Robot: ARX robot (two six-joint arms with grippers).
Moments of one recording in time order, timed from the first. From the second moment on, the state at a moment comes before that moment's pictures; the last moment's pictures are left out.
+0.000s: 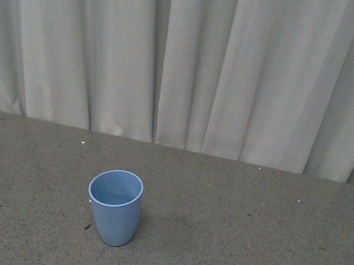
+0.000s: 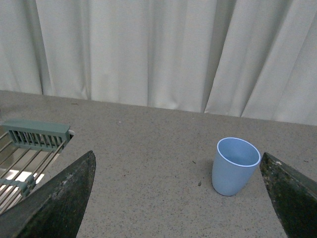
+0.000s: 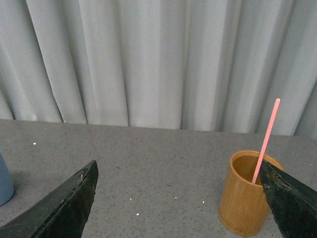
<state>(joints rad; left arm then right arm) 0.00 0.00 0.02 0.00 0.00 -0.01 0.00 0.00 0.01 0.00 0.00 0.00</state>
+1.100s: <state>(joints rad) 0.00 0.00 0.02 0.00 0.00 -0.01 0.00 0.00 0.01 0.00 0.00 0.00</state>
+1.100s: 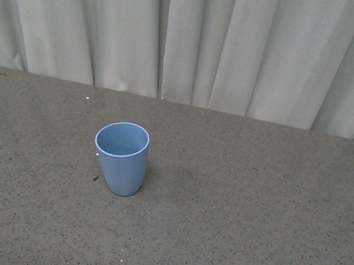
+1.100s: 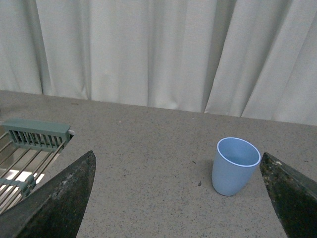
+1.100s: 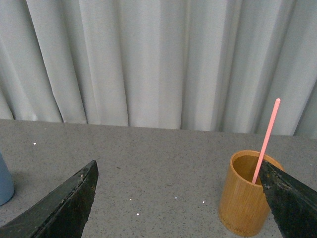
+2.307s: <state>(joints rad) 0.00 0.00 0.02 0.00 0.00 -0.01 0.00 0.00 0.01 0.00 0.00 0.00</state>
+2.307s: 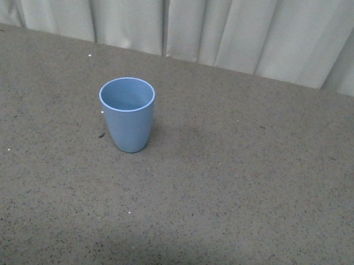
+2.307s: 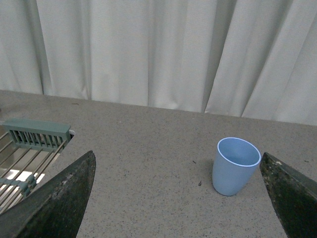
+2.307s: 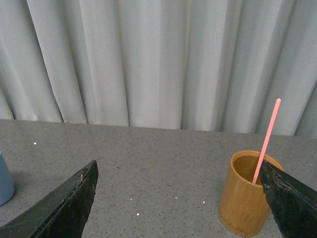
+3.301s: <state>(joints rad) -0.14 0.70 0.24 -0.04 0.05 -0.60 0.00 0.00 0.01 0.00 0.00 0.00</state>
